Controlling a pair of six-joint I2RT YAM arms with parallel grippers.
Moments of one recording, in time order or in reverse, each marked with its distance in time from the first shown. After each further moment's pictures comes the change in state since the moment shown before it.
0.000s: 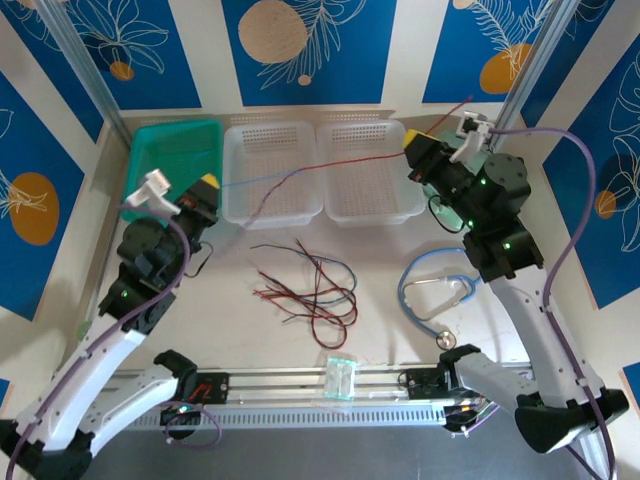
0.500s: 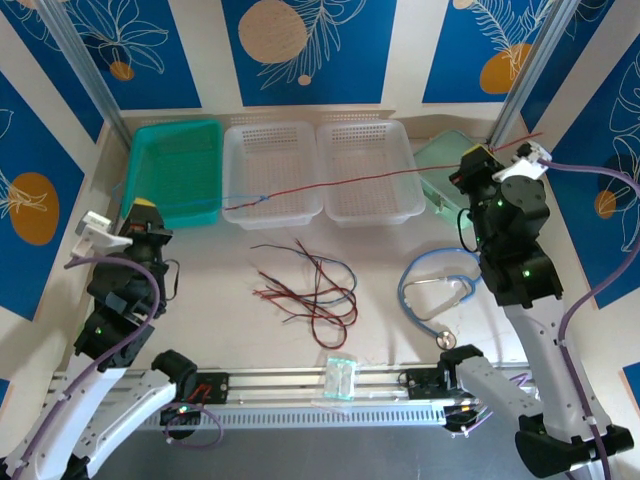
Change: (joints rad) left arm 0.000 -0.191 -0.045 -0.110 -0.478 0.053; right arm -0.049 -0.139 -0.043 -0.178 0.545 0.039
